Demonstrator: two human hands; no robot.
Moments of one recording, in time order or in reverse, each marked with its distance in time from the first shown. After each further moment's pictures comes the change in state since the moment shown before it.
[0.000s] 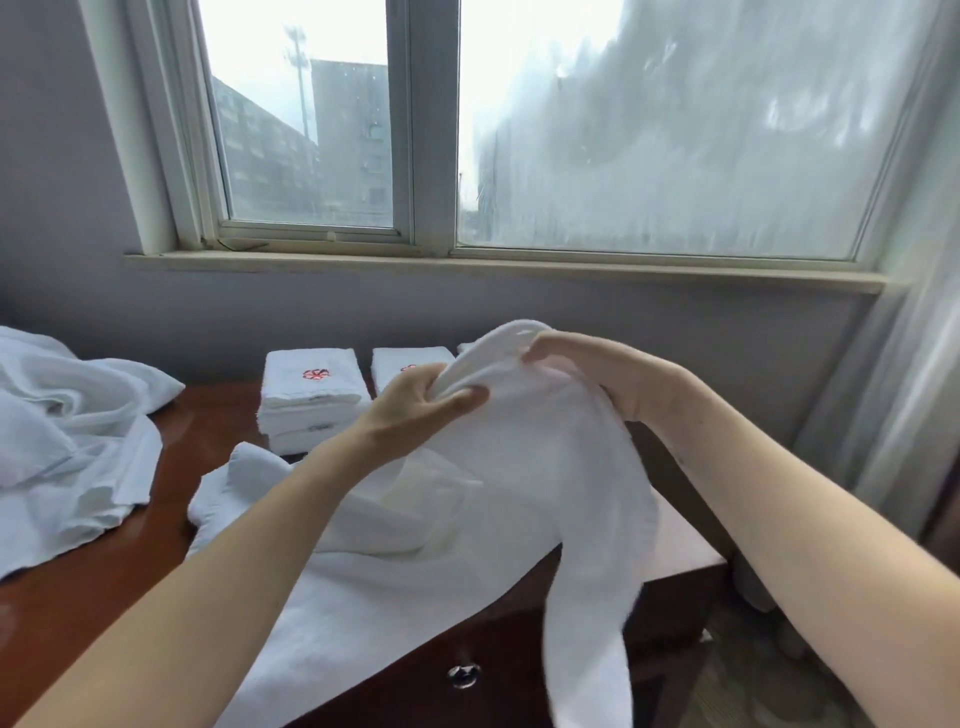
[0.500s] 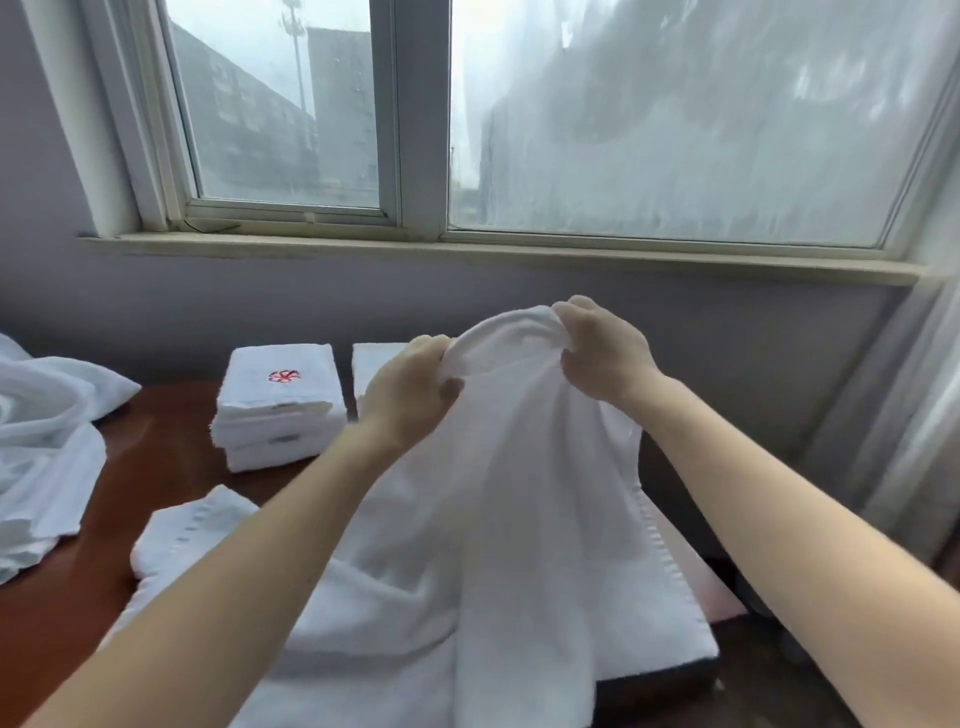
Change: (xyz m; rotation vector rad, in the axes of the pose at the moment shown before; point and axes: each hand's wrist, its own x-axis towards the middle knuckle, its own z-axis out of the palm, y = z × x) left_hand 0.068 -0.028 0.022 0.605 0.219 -0.042; right_hand 0.079 0.024 -0.057 -1.107 0.672 -0.337
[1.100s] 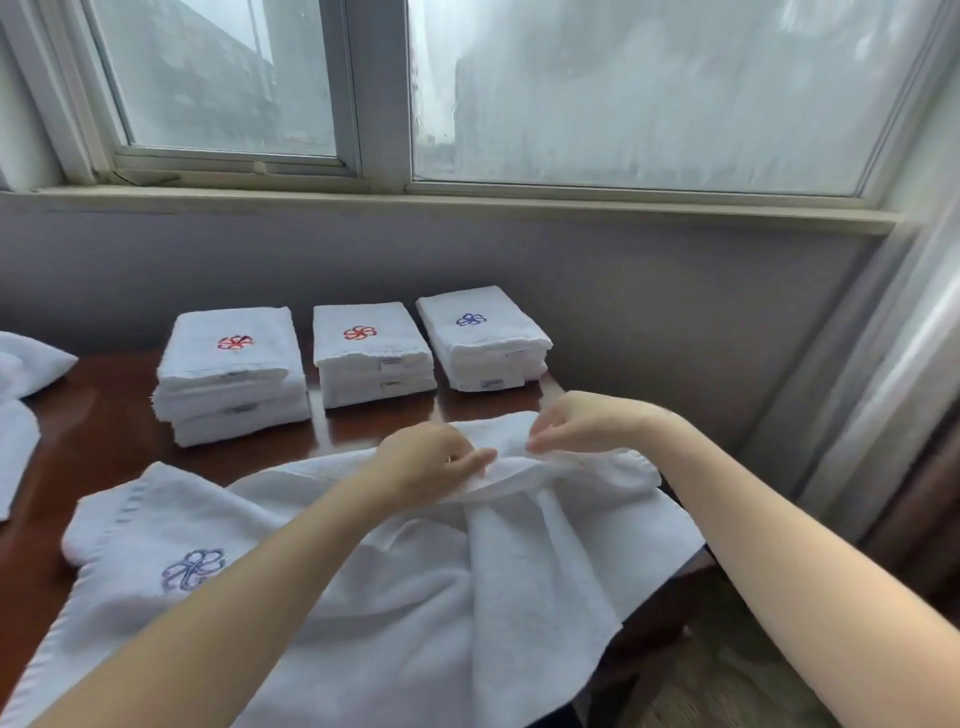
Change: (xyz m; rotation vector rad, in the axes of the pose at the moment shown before) left_hand -0.052 0.006 0.075 0.085 -0.558 0.061; right_hand -0.059 0.039 0.049 0.195 -0.794 0.184
